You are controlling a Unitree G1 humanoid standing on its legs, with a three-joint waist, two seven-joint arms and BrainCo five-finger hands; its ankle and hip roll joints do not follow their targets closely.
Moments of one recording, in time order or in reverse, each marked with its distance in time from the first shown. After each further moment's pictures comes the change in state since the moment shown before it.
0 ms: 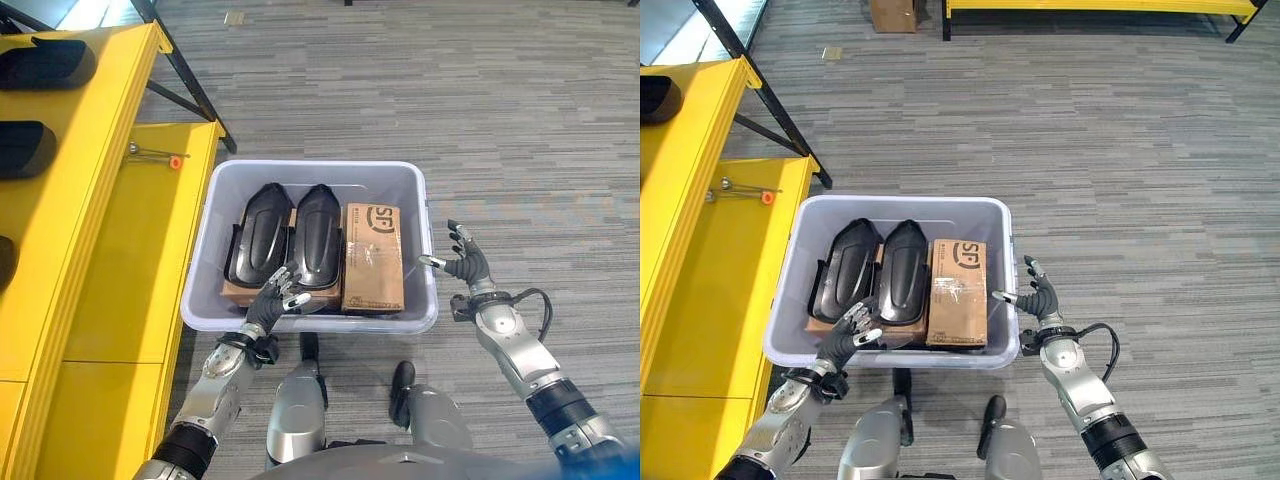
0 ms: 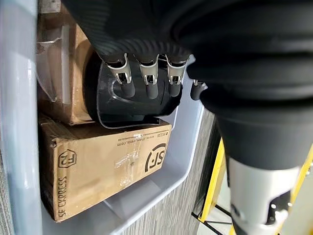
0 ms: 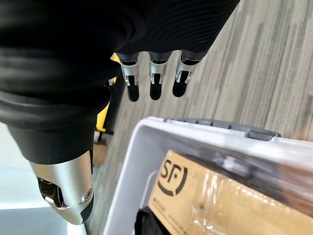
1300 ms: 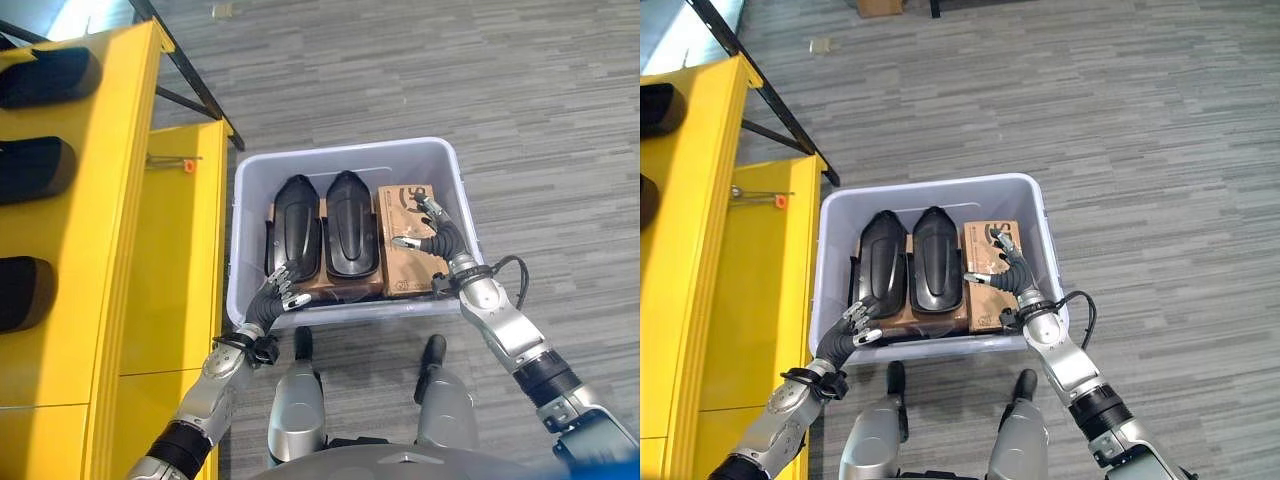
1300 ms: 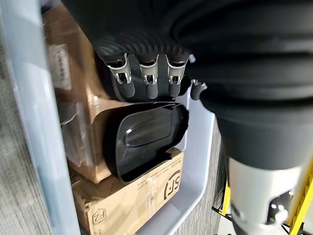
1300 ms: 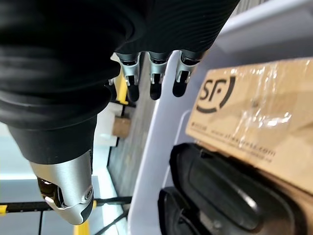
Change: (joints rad) left arm -0.013 0.045 -0.082 0.002 -0.037 -0.053 0.063; right arm -0.138 -0.029 0.075 -0.031 -0.013 -0.044 0.101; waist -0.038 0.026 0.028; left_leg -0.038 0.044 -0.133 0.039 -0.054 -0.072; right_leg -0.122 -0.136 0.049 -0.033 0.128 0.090
